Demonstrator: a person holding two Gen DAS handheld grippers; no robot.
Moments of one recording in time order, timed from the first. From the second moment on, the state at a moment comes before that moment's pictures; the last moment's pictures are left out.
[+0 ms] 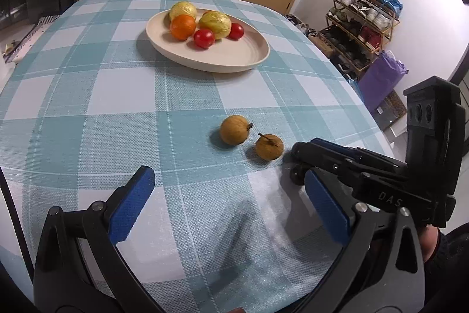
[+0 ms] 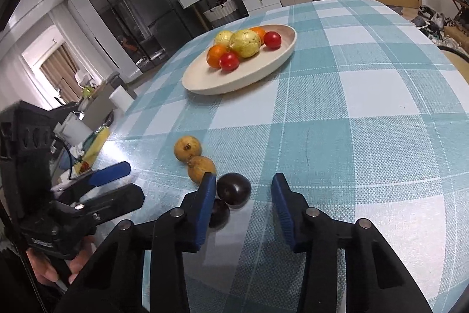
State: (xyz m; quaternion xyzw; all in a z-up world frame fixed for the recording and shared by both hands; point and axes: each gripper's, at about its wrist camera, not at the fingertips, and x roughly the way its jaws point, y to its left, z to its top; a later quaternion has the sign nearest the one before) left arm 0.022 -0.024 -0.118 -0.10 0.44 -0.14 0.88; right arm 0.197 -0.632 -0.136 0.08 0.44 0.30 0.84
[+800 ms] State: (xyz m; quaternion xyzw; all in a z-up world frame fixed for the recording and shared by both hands) left arm 0.022 -0.066 -0.137 -0.05 0.47 -0.20 0.86; right arm 0.195 -0.643 -0.133 0.12 0.42 0.33 0.83
